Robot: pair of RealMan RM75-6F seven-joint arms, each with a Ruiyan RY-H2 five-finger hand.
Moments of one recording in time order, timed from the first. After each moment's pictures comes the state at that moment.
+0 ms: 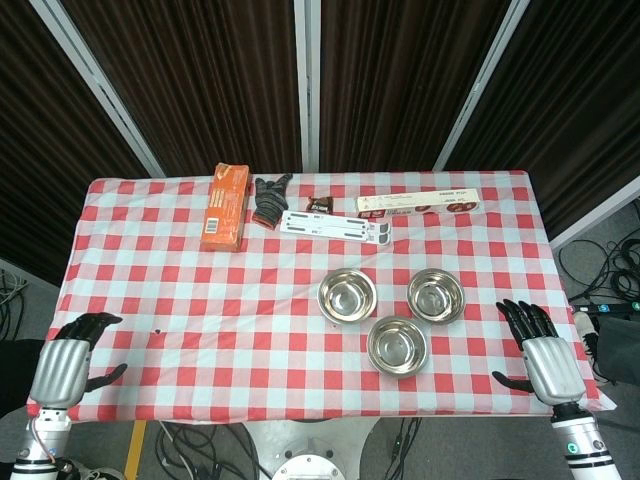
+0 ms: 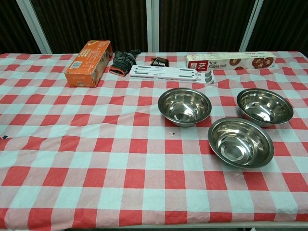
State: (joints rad) left arm -0.05 -1.30 -0.01 -1.62 1.57 1.54 0.11; right arm 0.13 -1.18 -0.01 -1.62 -1.57 1.39 -0.02
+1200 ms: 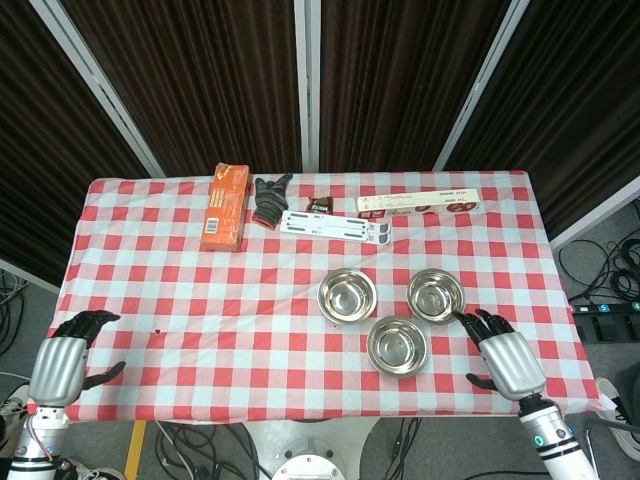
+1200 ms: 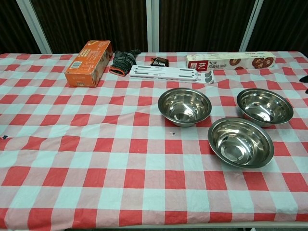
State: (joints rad) left arm -0.05 -1.30 -0.01 -1.60 1.57 1.55 0.07; right arm 0.21 -1.19 -0.02 -1.71 -1.60 1.26 -0.25
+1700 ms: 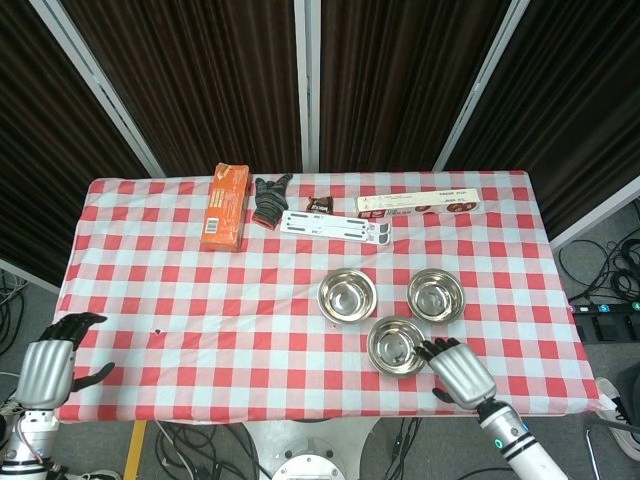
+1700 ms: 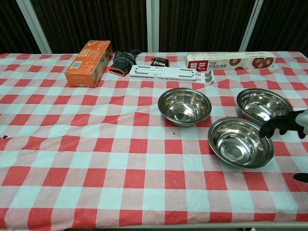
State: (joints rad) left arm -0.03 -1.30 -0.02 -1.55 1.54 1.56 0.02; right arm 0.30 -1.29 -0.06 -1.72 -1.61 1.10 -0.44
